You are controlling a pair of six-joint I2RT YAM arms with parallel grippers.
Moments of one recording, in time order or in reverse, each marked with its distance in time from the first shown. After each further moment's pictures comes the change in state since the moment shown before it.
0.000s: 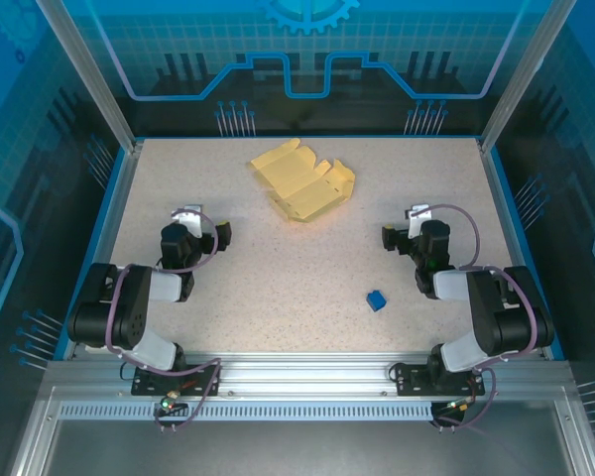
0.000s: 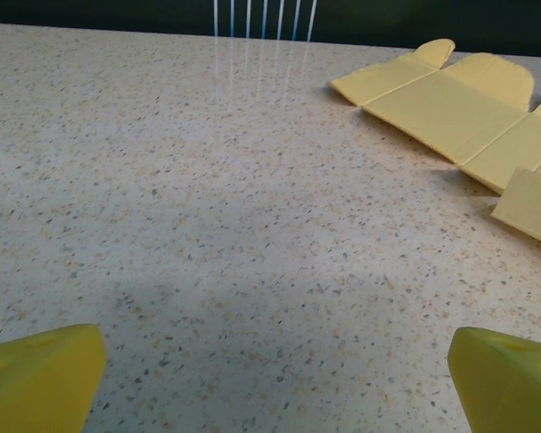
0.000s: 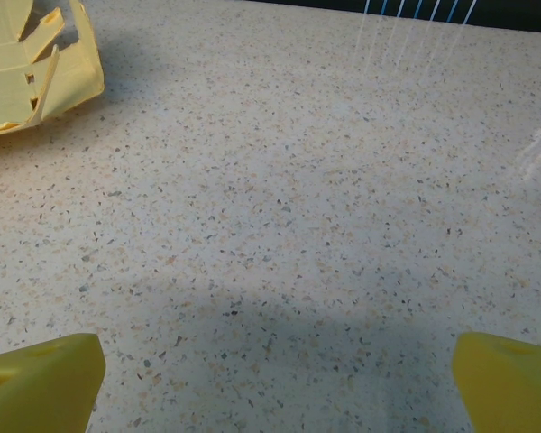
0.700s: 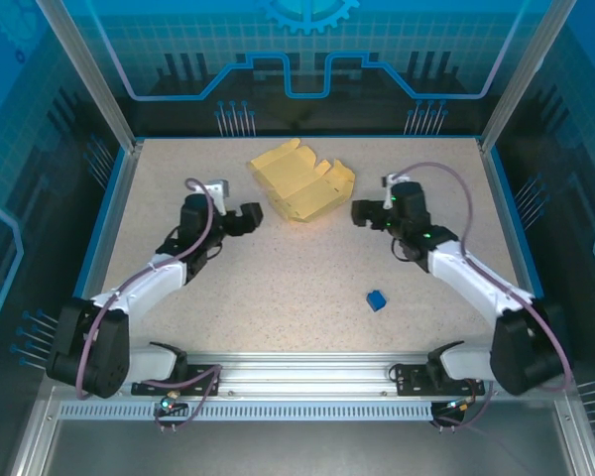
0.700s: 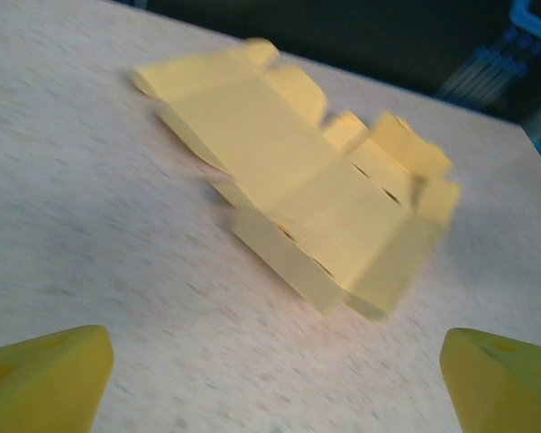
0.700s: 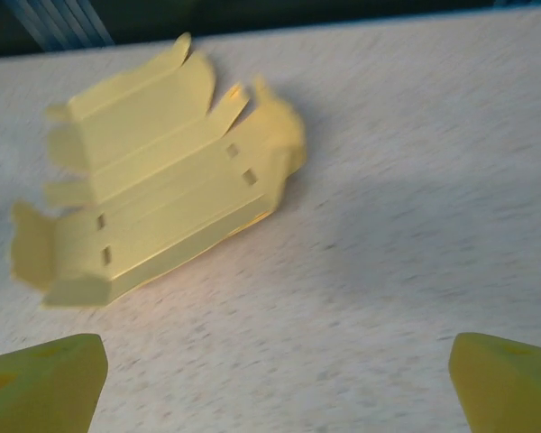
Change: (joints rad) left arm -0.282 -0.227 0.334 -0.663 0.063 -0.360; right arm 0.288 -0.140 0.465 -0.757 0.034 0.369
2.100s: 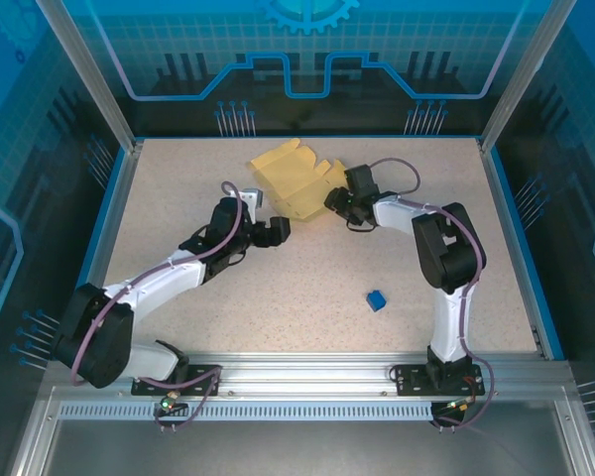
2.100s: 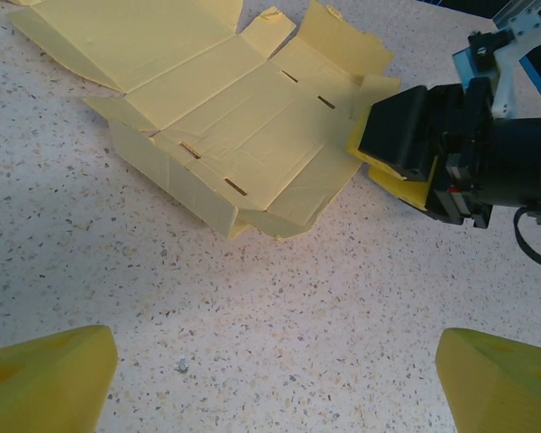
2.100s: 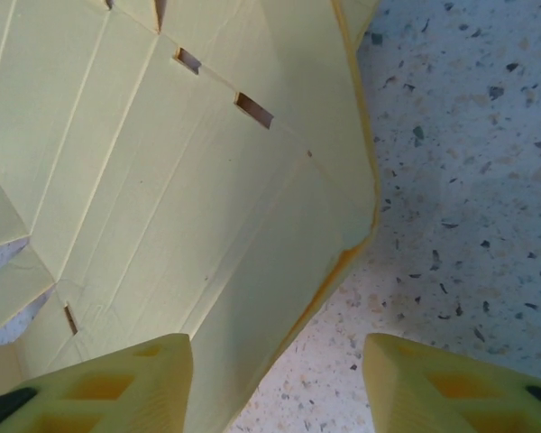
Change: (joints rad) left arm -0.179 0.057 0.071 -0.109 -0.058 -0.008; right arm 0.004 0.700 0.434 0.021 -0.157 0.559
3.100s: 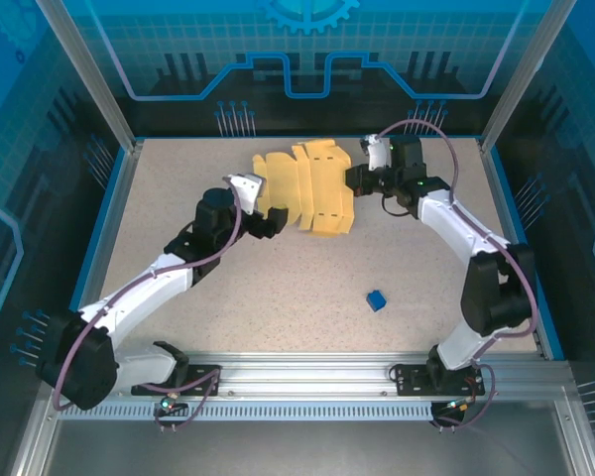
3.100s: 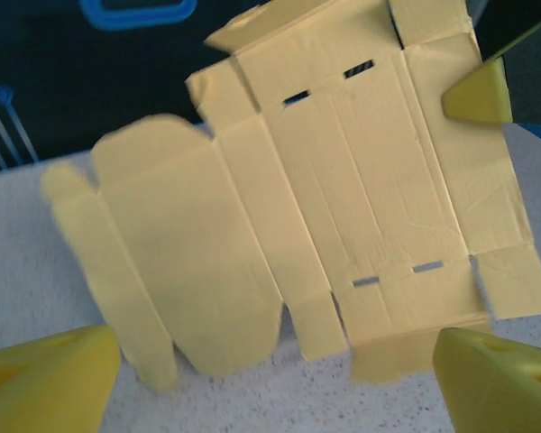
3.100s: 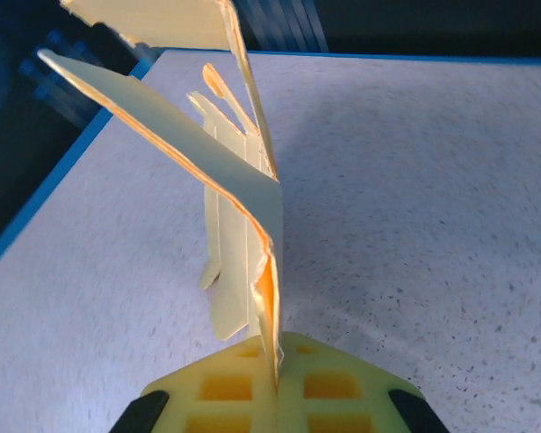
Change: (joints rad) left arm 0.001 -0.114 0.078 0.034 0.002 0.417; right arm -0.126 -0.413 -0.015 -0.137 -0.434 -0.748
